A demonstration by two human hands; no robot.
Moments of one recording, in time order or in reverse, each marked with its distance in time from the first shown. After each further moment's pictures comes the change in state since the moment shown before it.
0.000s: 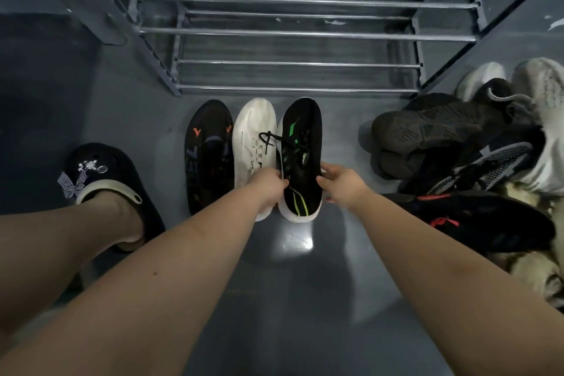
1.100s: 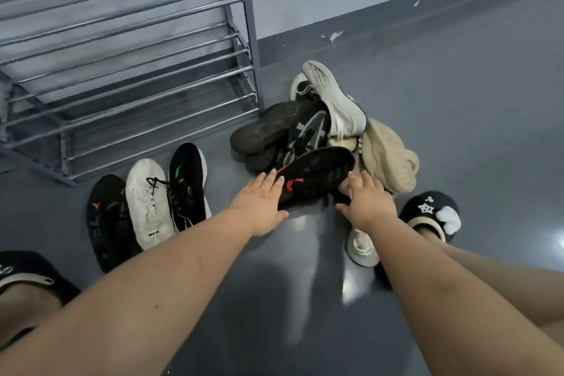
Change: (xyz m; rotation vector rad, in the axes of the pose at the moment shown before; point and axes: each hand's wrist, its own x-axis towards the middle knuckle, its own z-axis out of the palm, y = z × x) left_hand -0.152 0.075 0.183 1.360 -0.030 0.755; right_hand -0.198 0.181 -0.167 -0.706 0.586 0.140
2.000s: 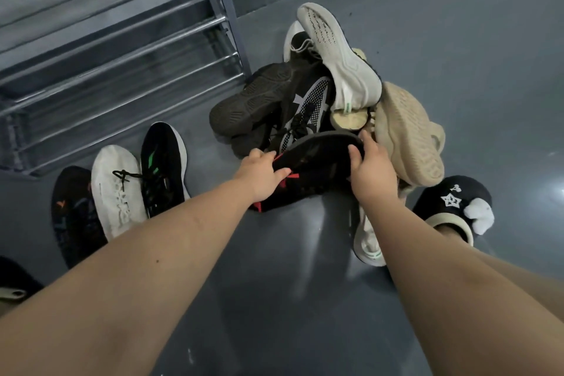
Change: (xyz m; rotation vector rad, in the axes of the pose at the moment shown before) left_hand 0.112 -0.013 0.017 -0.429 -0.016 -0.223; right_hand 0.078 -0.001 0.018 0.651 0.226 0.166
